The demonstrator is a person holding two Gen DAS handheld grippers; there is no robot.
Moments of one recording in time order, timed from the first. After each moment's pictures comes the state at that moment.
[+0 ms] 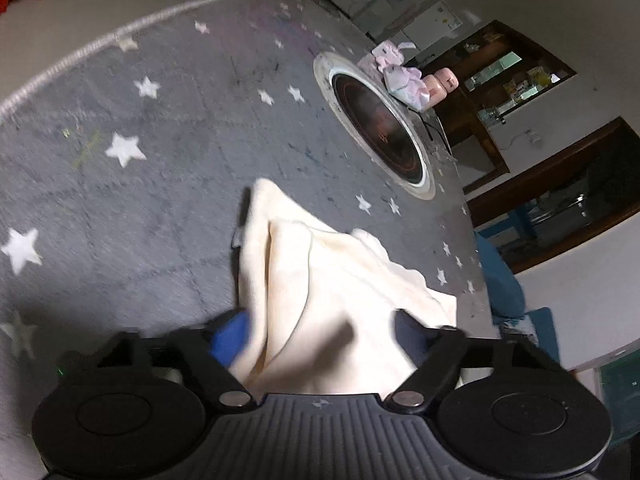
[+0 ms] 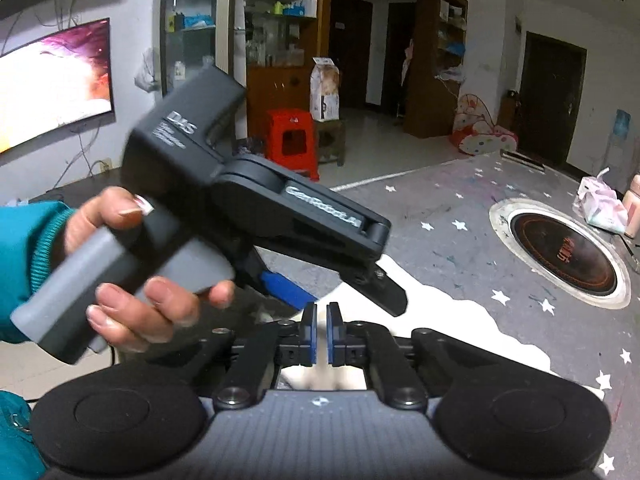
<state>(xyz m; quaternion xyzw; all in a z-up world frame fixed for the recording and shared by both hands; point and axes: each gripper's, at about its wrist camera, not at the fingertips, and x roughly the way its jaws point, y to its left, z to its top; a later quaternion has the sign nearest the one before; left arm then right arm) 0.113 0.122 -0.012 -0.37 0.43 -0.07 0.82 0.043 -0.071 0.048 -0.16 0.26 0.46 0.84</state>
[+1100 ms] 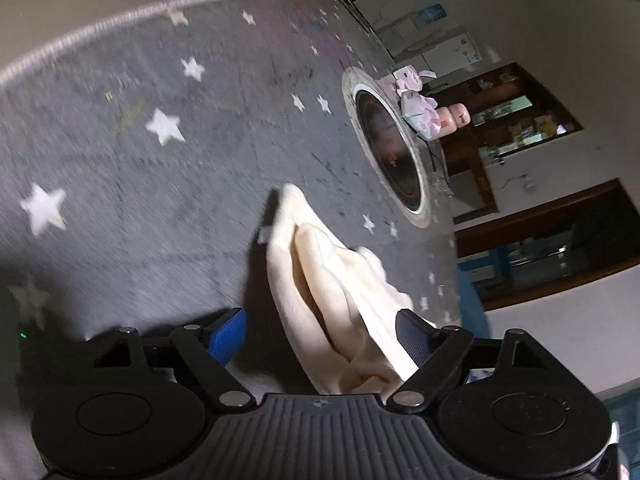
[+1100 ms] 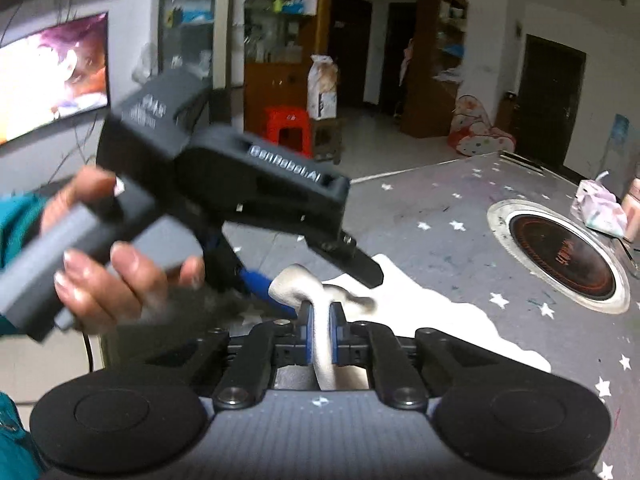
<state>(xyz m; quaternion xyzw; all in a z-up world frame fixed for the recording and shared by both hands) 0.105 0.145 -0.021 -0.46 0.41 -0.07 0.78 0.053 -0.067 0.042 -0.16 0.26 0.45 0.84</state>
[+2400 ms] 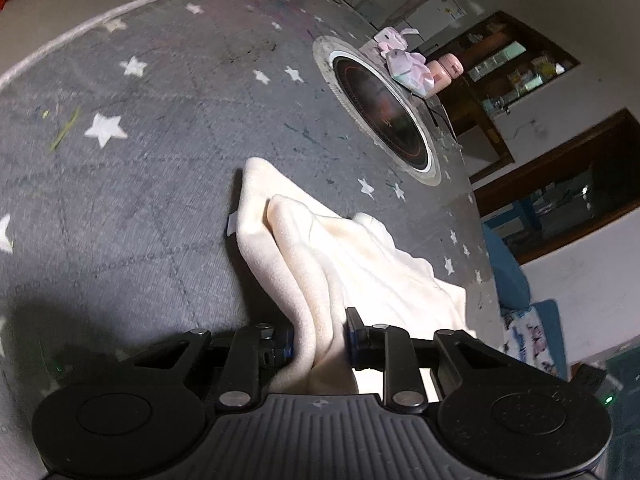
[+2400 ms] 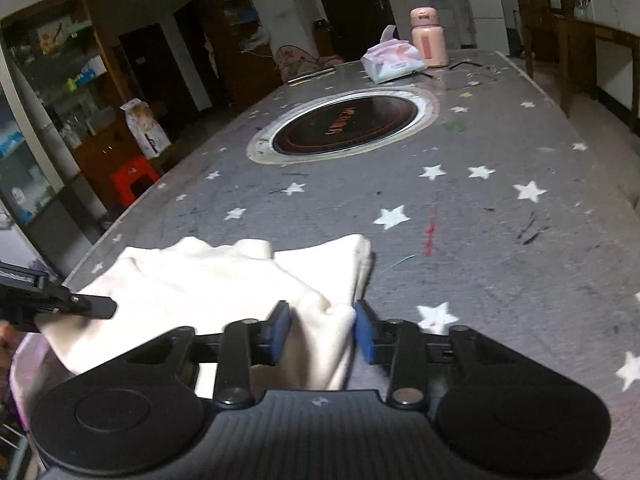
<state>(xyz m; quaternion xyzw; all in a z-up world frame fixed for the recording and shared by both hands) 0.122 0.105 -0.017 -0.34 0.44 -0.07 0.83 0.169 -0.246 -0.015 0.07 0.38 0.25 0.89</state>
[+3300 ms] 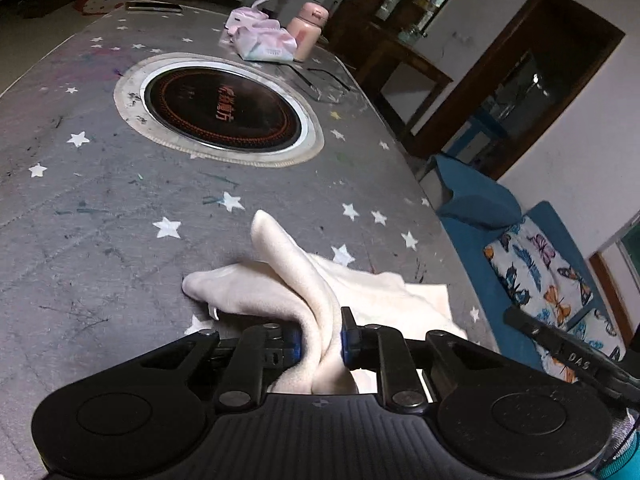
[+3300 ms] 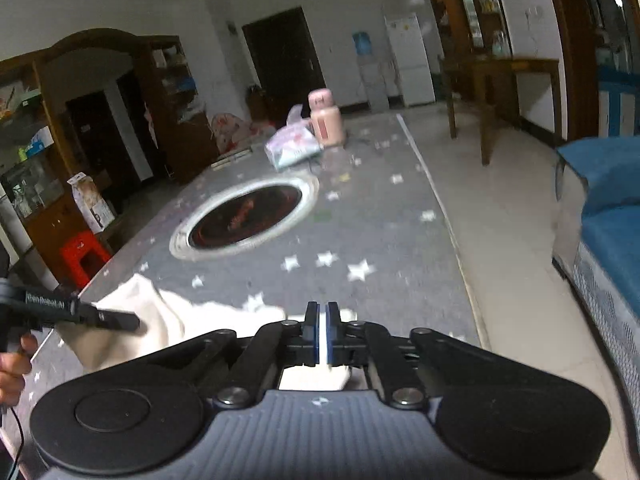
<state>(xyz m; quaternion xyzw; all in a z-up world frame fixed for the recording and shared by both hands) 0.187 -0.031 0.032 -0.18 0.43 -0.17 0.87 0.145 -0.367 0.039 0.11 0.32 0.14 0.93</state>
